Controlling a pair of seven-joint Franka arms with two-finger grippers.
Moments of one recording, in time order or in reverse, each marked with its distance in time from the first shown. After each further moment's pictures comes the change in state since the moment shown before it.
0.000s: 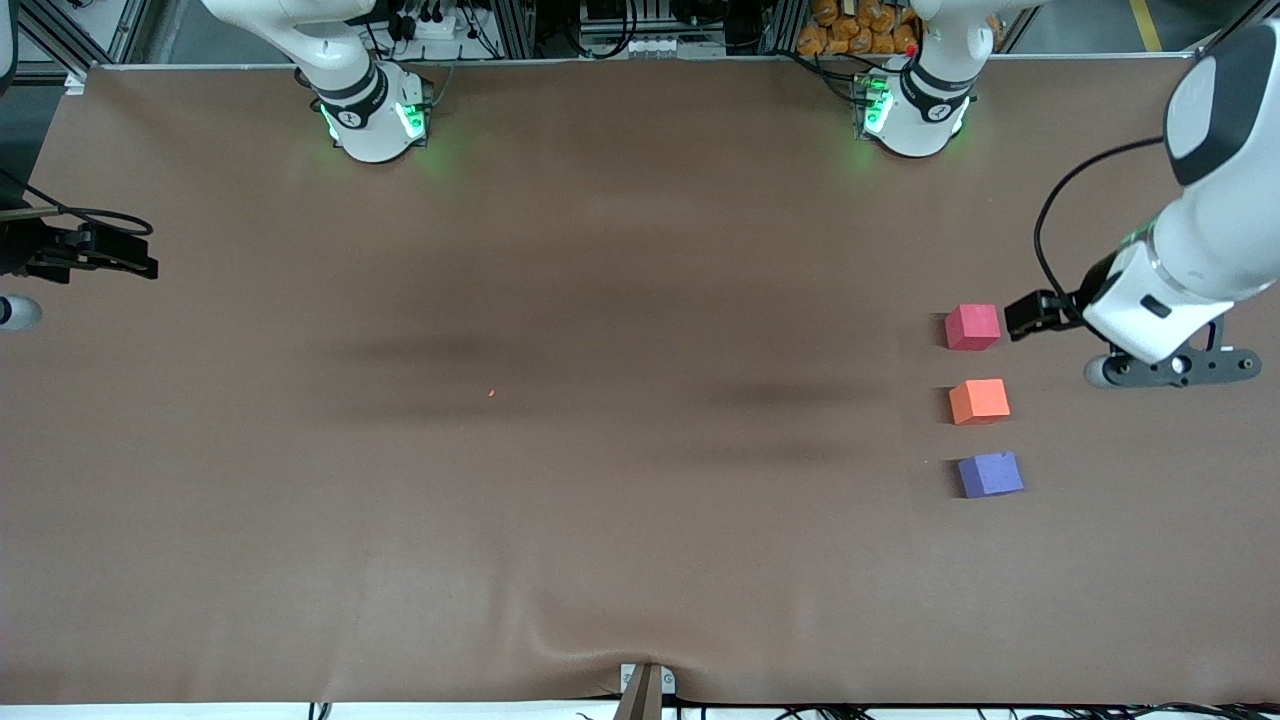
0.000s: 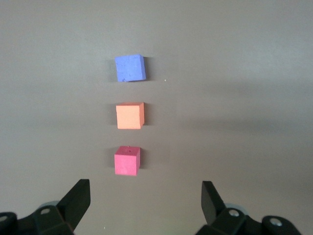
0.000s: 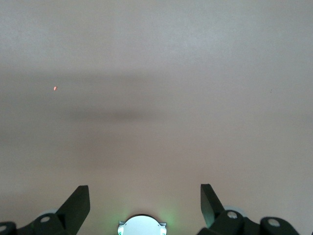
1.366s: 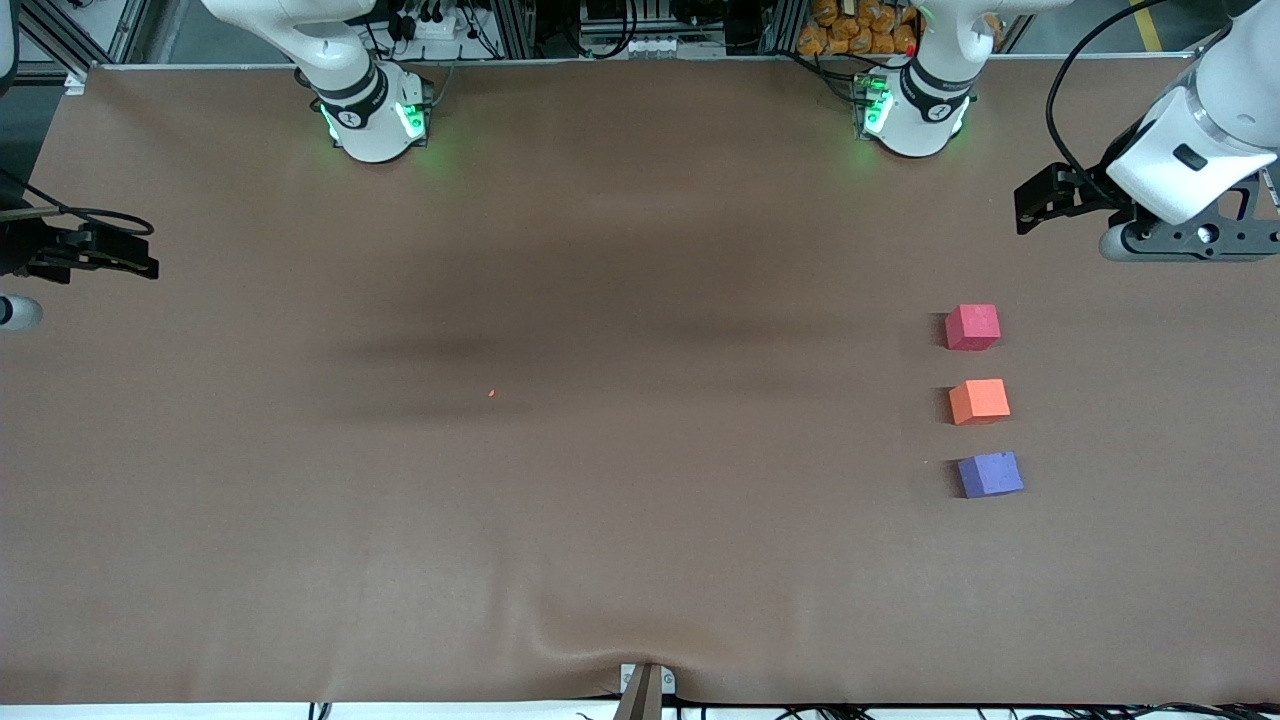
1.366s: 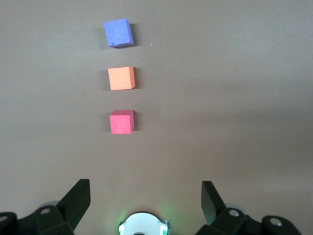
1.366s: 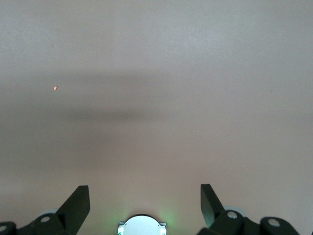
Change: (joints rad) left arm -0.162 -0.195 0.184 -0.064 -0.102 -0.152 0.099; right arm 0.002 0.000 0.001 0.000 0.000 0.000 0.000
